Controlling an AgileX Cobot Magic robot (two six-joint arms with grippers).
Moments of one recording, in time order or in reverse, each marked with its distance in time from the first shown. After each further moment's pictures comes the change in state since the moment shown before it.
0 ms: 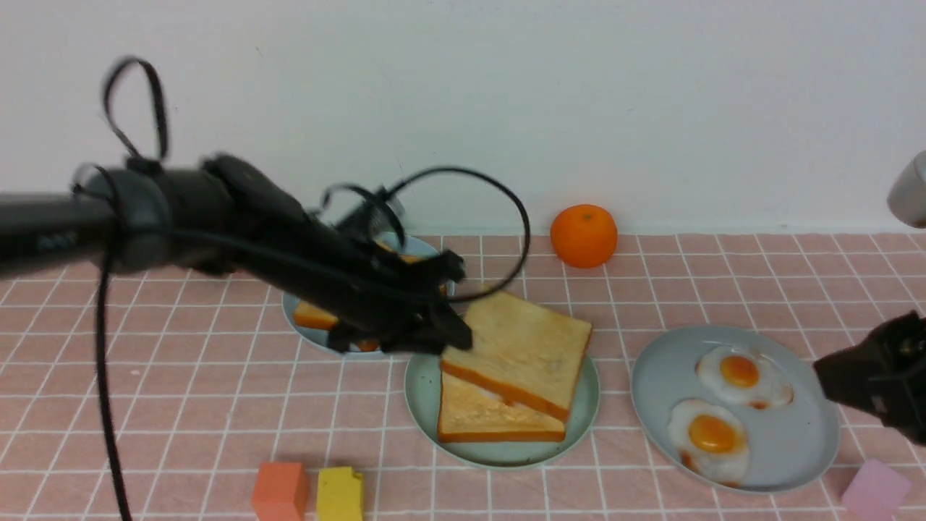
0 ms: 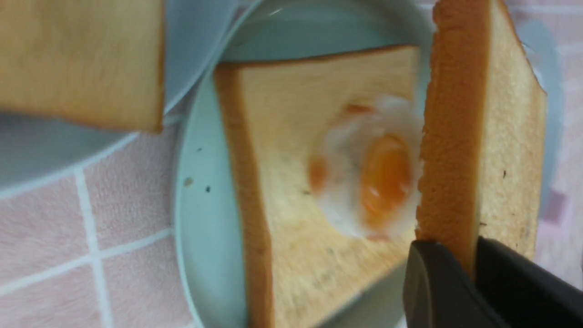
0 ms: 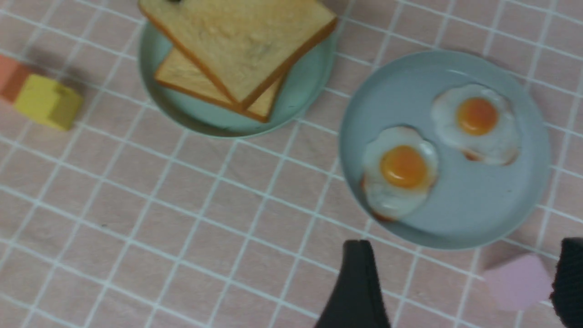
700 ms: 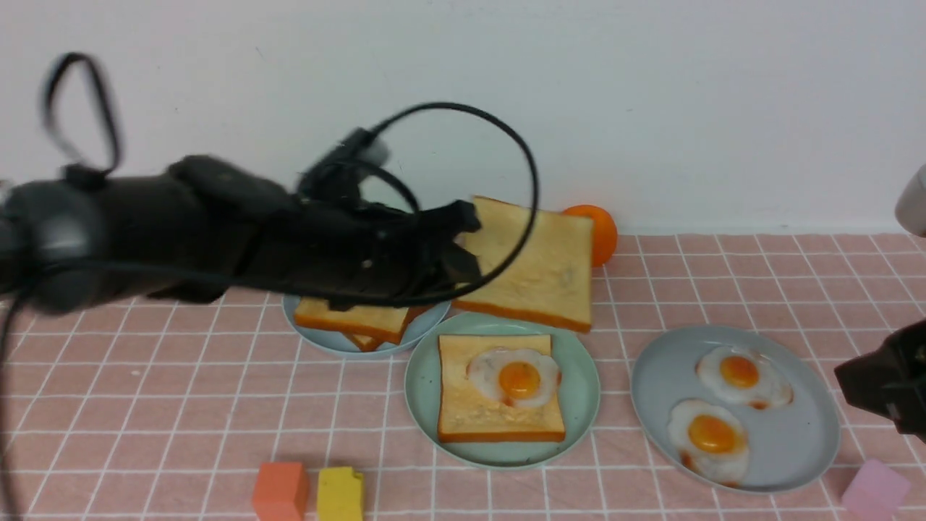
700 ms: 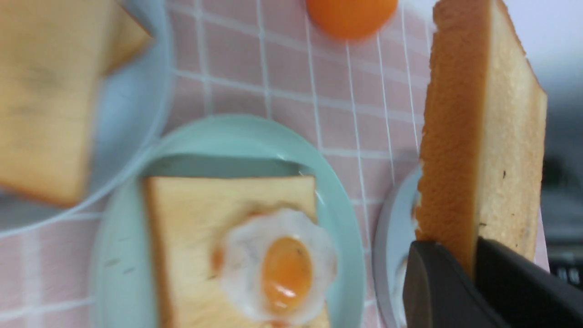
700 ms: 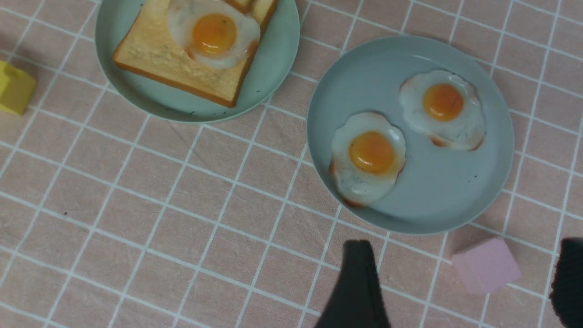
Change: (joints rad) right arm 0.000 0.000 0.000 -0.046 0.035 0.006; left arm -0.085 -0.297 0.236 -0.240 -0.412 0.162
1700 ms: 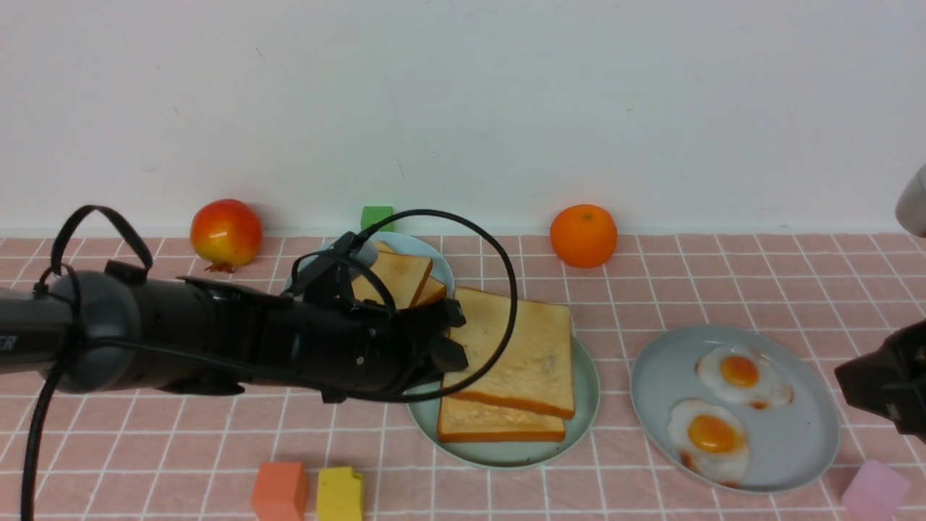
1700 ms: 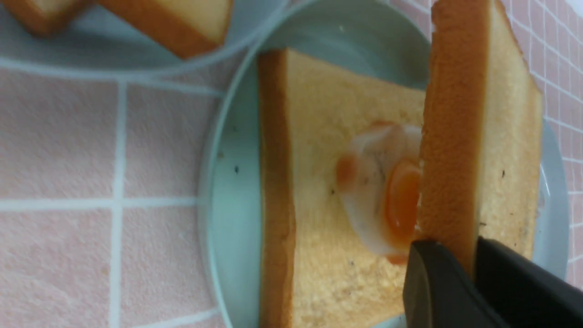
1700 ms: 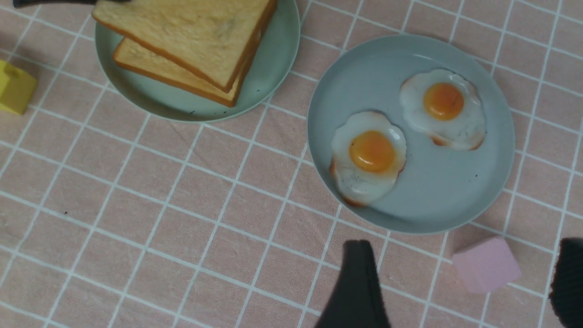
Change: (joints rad) right arm 0.000 0.000 0.000 0.000 0.002 0.000; left arm -0.001 0.137 0.143 -0.434 0.060 0.431
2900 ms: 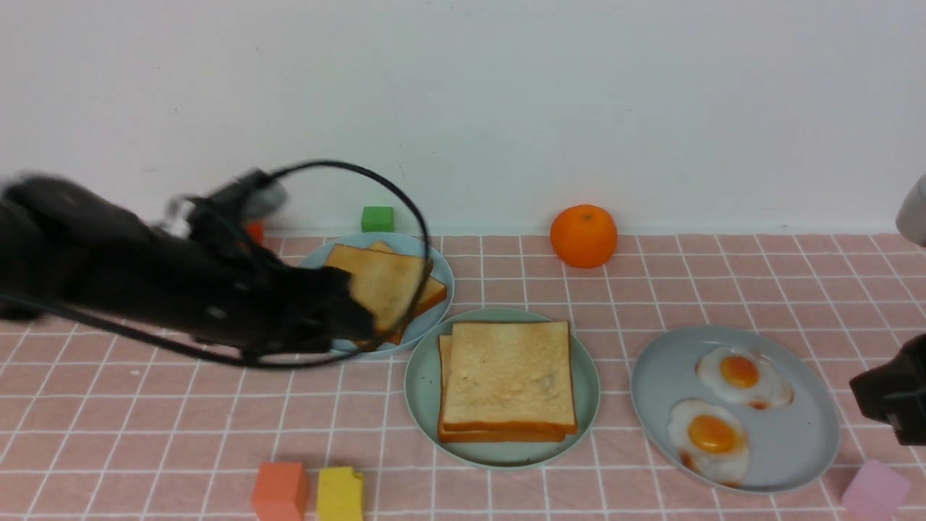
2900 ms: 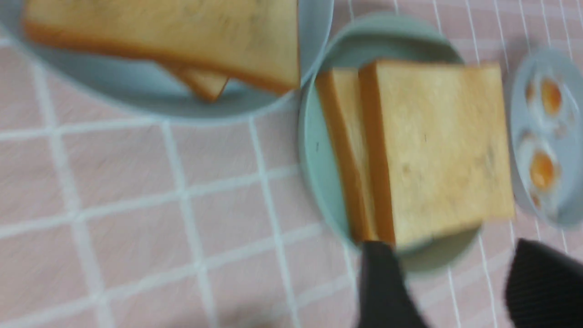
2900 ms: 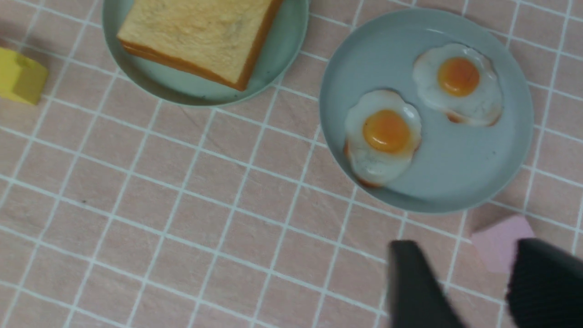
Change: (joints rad) right arm 0.000 0.000 0.003 0.033 0.021 0.026; left arm 0.295 -0.232 -0.093 0.797 0.380 -0.377
